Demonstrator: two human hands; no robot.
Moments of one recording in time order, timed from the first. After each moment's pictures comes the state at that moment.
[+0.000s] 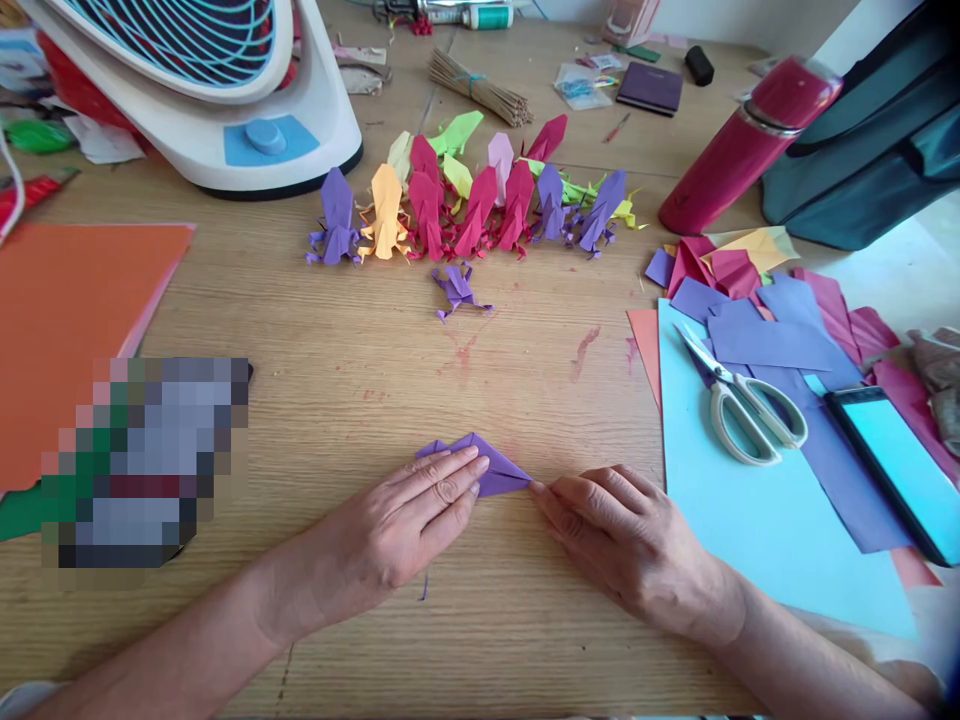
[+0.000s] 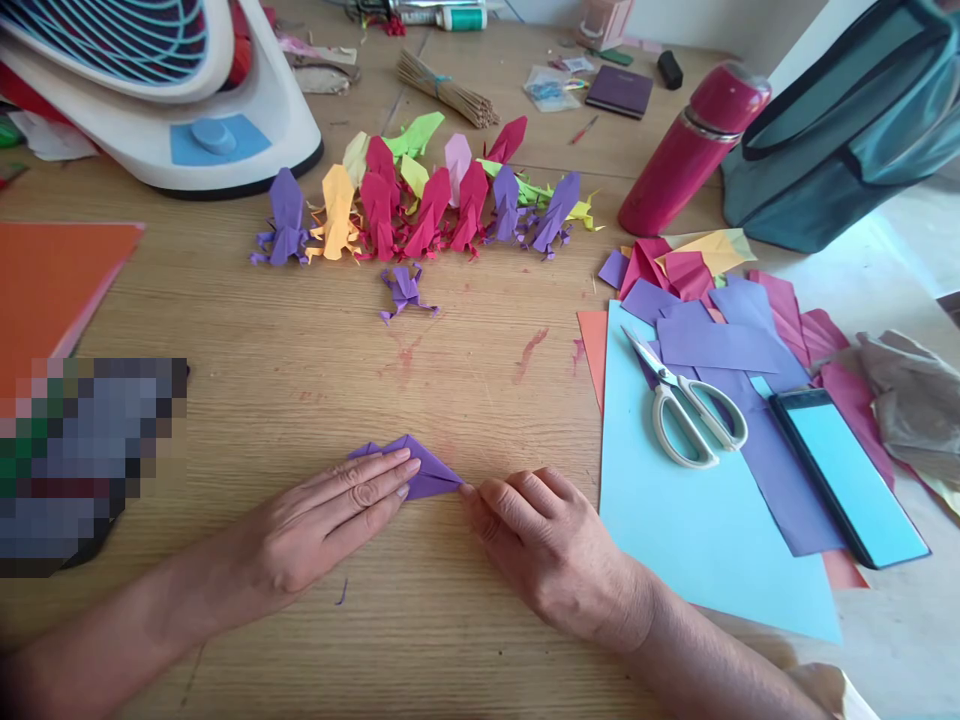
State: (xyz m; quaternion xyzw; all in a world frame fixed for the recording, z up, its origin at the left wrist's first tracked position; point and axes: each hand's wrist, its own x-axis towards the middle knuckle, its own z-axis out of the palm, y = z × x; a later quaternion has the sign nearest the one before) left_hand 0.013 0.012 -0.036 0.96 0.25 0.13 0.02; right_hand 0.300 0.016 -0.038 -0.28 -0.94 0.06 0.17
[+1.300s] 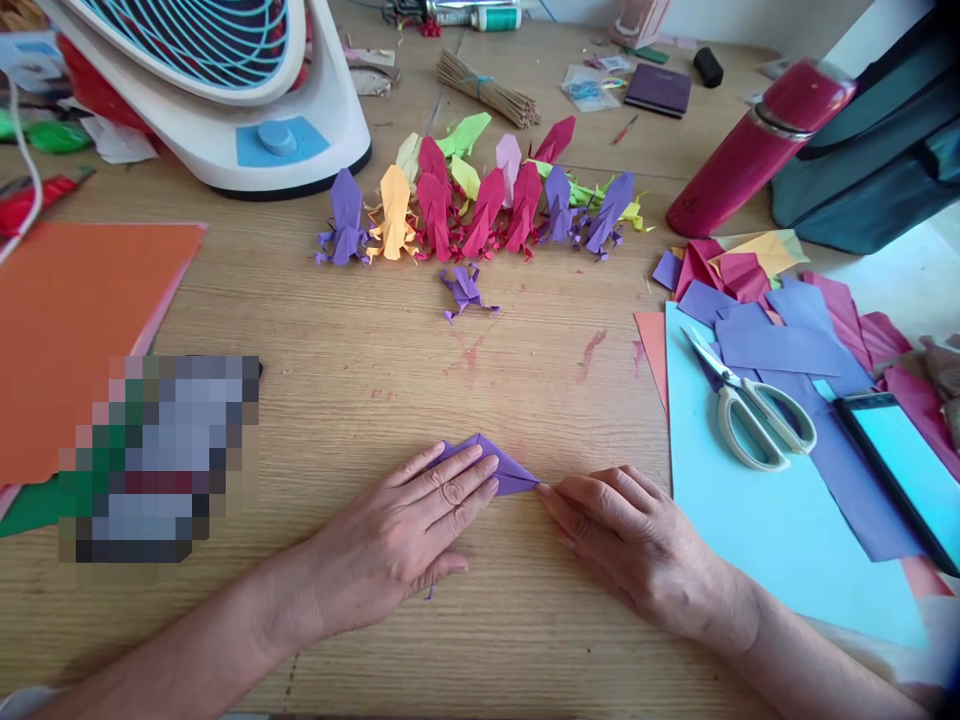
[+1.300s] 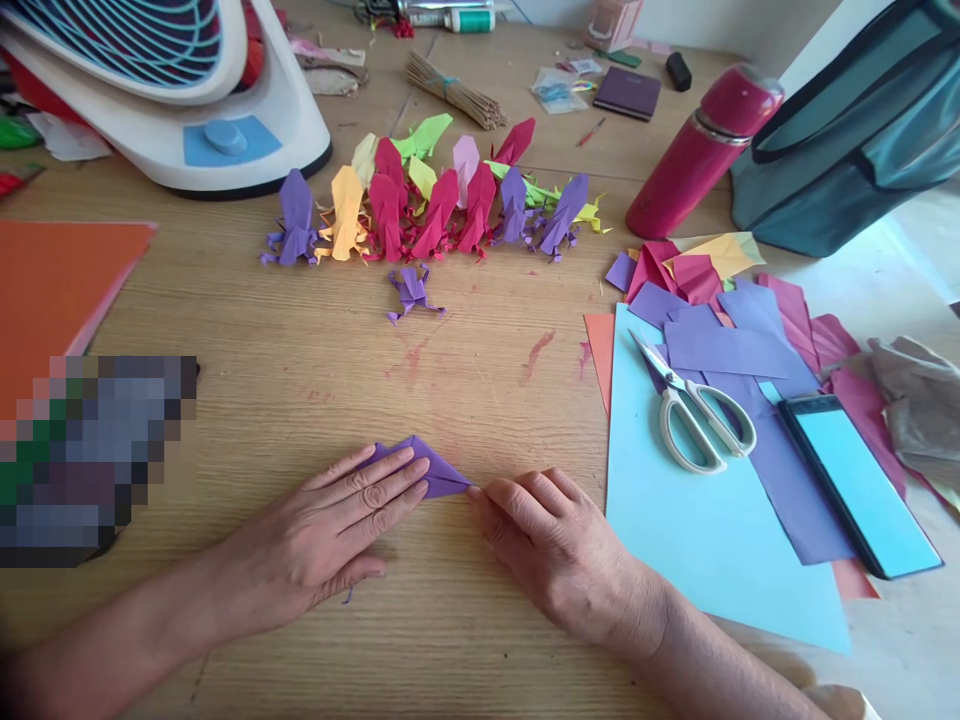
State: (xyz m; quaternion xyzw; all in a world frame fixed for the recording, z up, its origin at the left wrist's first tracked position) left_hand 0.015 0.006 -0.038 0.94 0.30 0.10 0.10; right_hand 0.301 0.017 -0.033 -0.29 -0.94 0.09 0.17
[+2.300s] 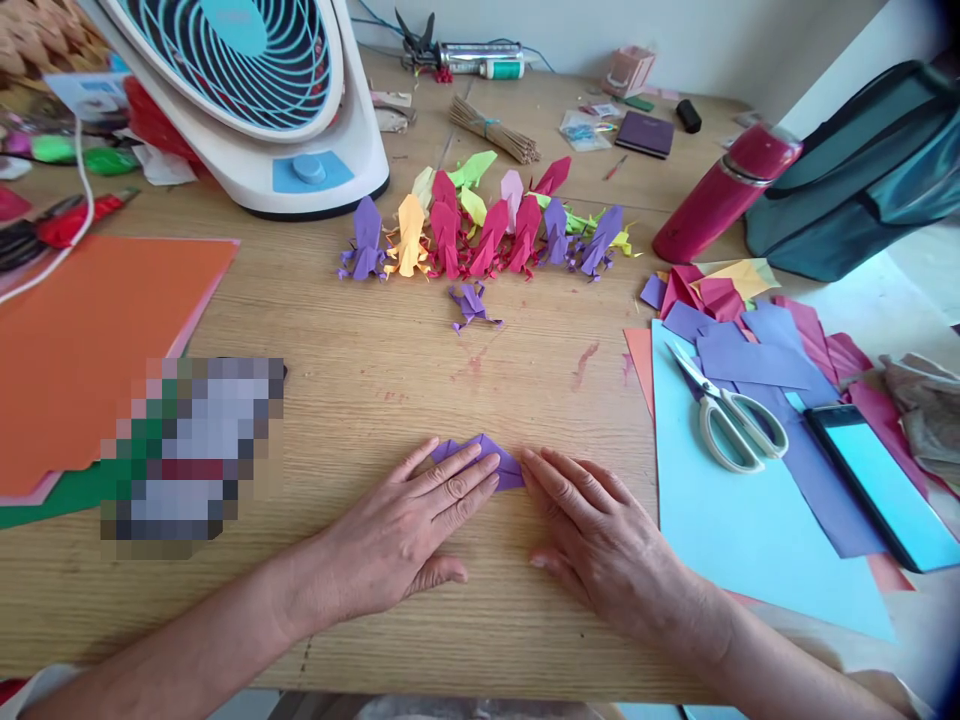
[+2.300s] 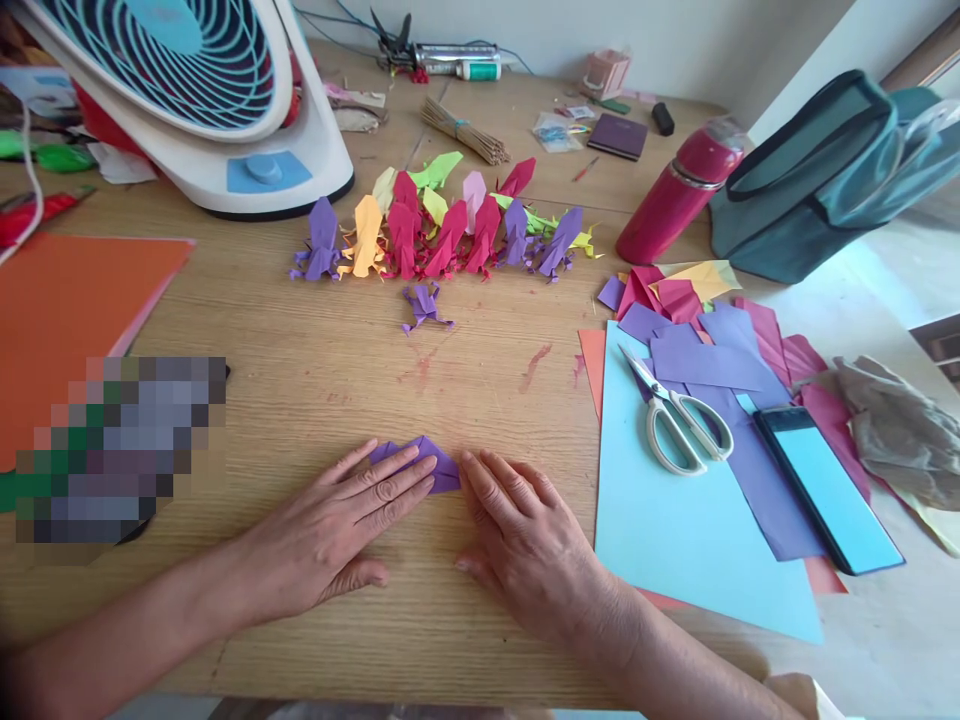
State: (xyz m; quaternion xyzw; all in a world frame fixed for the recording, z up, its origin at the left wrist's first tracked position) left_hand 0.010 0.003 -0.038 0.95 0.30 0.06 0.08; right_hand 0.283 0.005 -0.032 -0.32 -0.94 0.03 0.07
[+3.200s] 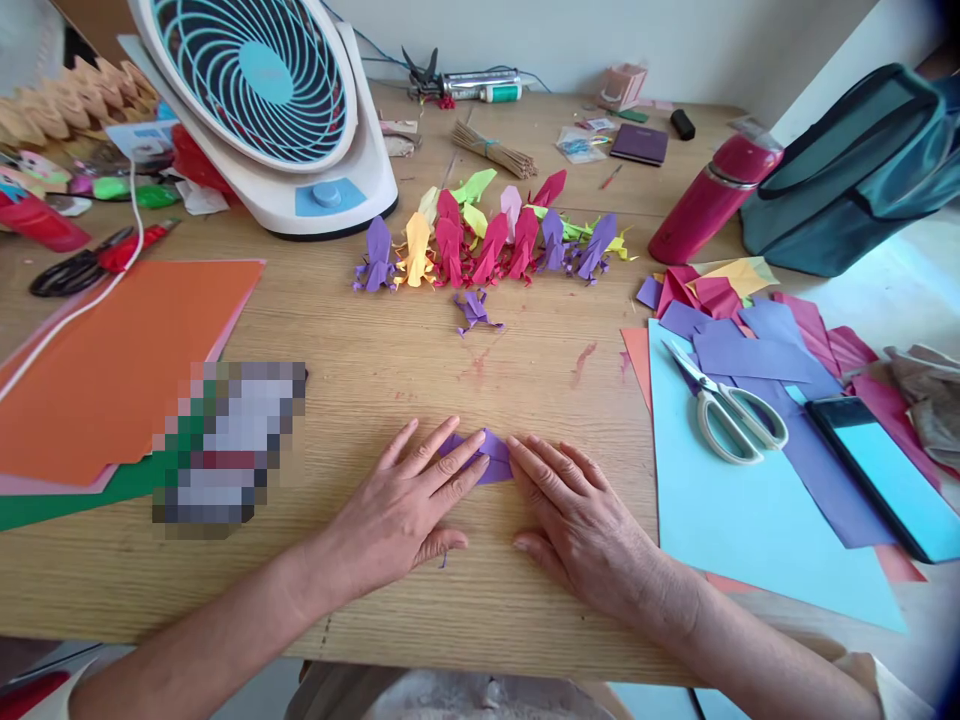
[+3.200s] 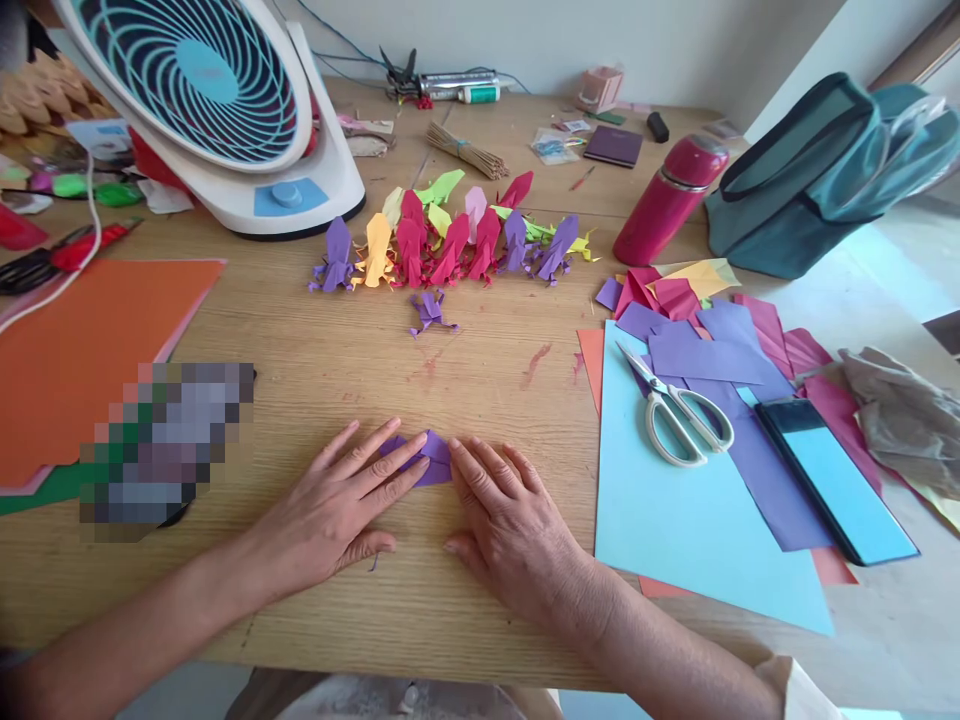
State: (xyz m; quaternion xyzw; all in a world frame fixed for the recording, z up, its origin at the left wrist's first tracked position) left_hand 0.009 -0.003 -0.036 0.93 0.37 0.02 0.02; right_hand 0.268 0.002 -0.043 -0.33 -0.93 0.08 0.09
